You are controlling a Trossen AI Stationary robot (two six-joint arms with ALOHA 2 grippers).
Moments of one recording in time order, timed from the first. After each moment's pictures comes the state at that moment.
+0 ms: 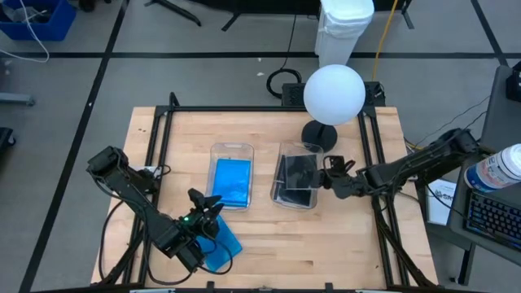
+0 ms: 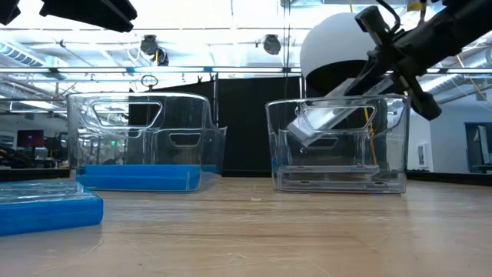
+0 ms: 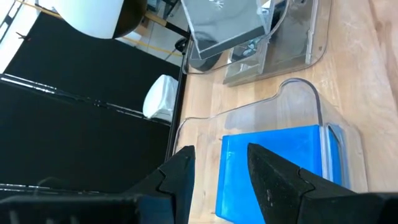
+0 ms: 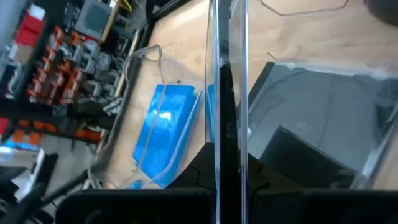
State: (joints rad) left arm -0.79 1.68 1.24 -1.16 -1.16 -0.55; right arm 0.32 1.06 0.50 -0.10 0.71 1.50
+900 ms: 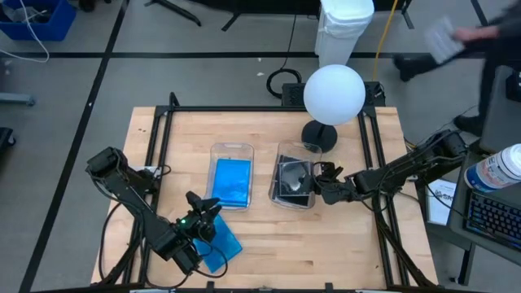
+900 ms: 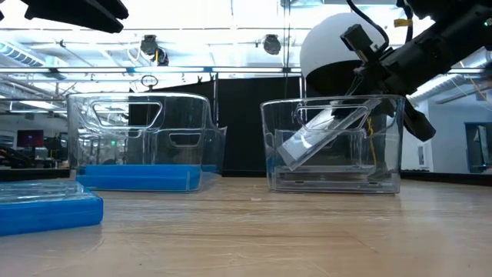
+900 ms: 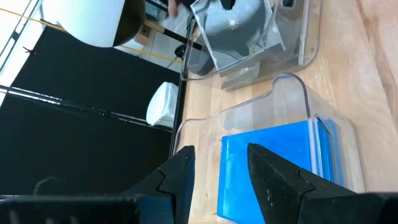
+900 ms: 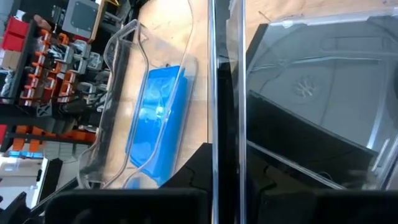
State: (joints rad) left arm -0.83 1.68 1.21 -1.16 -1.18 -0.55; right arm 0.32 1.28 0.50 0.08 0.67 1.61
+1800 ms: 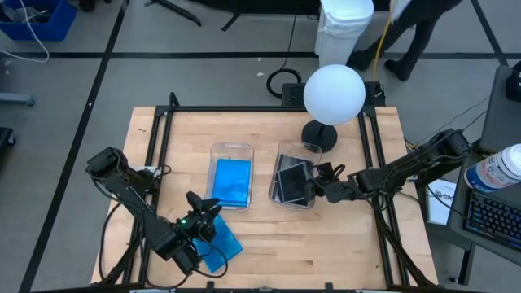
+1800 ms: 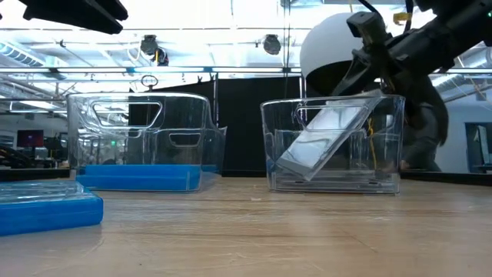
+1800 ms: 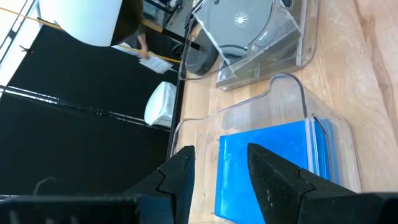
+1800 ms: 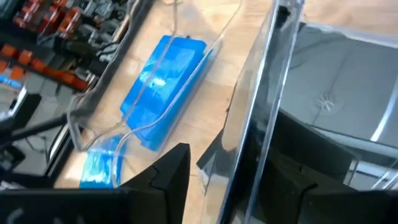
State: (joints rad) left arm -0.82 1.68 1.21 -1.15 -1.17 -0.55; right arm 0.33 1.23 0.50 0.08 0.59 1.27
